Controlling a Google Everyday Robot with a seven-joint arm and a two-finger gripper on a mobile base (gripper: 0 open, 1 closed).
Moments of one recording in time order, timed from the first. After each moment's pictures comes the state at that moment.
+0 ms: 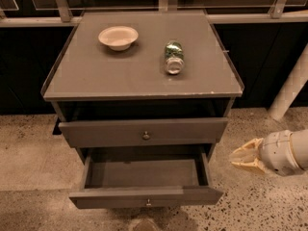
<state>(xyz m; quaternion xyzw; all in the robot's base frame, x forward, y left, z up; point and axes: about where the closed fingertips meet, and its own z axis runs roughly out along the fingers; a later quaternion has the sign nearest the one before) 0.417 -0.235 0.739 -0.54 0.76 0.15 0.32</state>
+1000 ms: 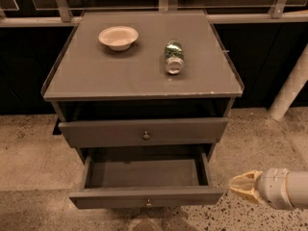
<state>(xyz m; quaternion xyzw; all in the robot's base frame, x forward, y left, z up) 0.392 -0.253 0.642 -0.46 0.80 0.18 0.34</state>
